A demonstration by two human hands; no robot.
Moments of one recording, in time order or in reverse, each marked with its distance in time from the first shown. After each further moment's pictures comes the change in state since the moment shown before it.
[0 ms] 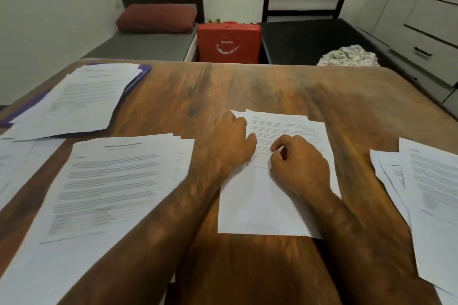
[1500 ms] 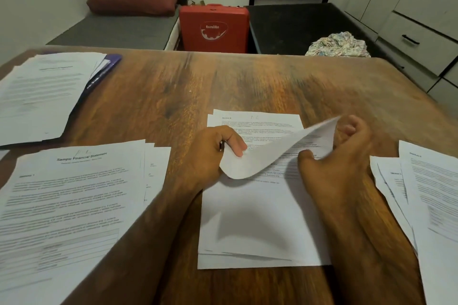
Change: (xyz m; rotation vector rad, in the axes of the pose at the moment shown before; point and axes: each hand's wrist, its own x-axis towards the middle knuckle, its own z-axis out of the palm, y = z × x) left_hand 0.006 -0.019 0.022 -1.017 -0.063 0.153; right_hand 0.011 0.030 -0.017 0.398 0.464 0.240
